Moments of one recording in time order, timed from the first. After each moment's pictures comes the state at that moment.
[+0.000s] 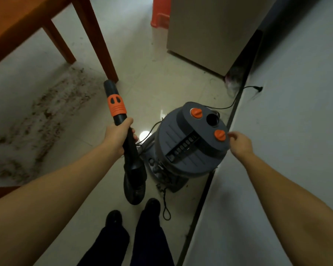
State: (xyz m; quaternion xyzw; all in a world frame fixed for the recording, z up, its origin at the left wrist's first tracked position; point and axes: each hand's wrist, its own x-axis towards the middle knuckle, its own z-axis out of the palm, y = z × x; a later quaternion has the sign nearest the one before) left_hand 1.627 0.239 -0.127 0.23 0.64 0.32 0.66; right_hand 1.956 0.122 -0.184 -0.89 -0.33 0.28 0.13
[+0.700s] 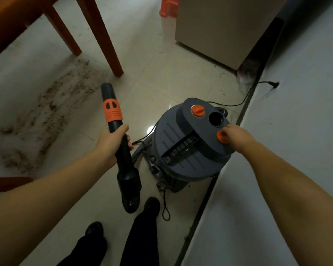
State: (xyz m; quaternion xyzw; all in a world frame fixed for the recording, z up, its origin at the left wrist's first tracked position) left_hand 1.642 0.225 -0.167 0.24 0.66 0.30 0.64; right_hand 2.001 0.175 -0.227 -0.74 -0.59 0.26 -0.19
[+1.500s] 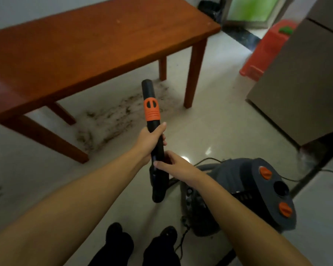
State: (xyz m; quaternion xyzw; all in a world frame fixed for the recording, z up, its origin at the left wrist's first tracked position) left_hand 1.504 0.233 -0.055 0.25 0.65 0.46 0.55; right_hand 1.625 0.211 -0.080 -0.50 -0.57 0.65 0.05
